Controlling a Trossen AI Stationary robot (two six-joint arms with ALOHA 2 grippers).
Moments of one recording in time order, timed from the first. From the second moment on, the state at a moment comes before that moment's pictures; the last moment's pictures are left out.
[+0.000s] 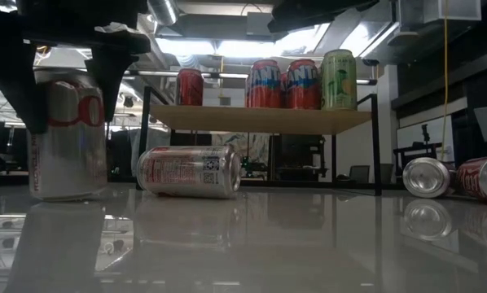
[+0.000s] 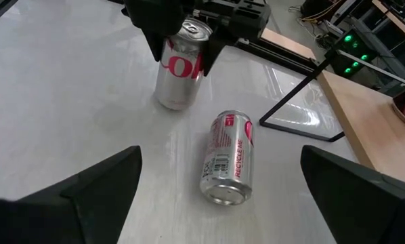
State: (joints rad) left arm -0.51 1.75 1.27 -1.15 -0.33 -0.15; right arm 0.49 1.60 1.09 -0.08 0.61 -0.06
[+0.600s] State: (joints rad) left arm -0.51 1.75 1.27 -1.14 -0.33 -0.15; right arm 0.49 1.60 1.09 -0.08 0.61 -0.06
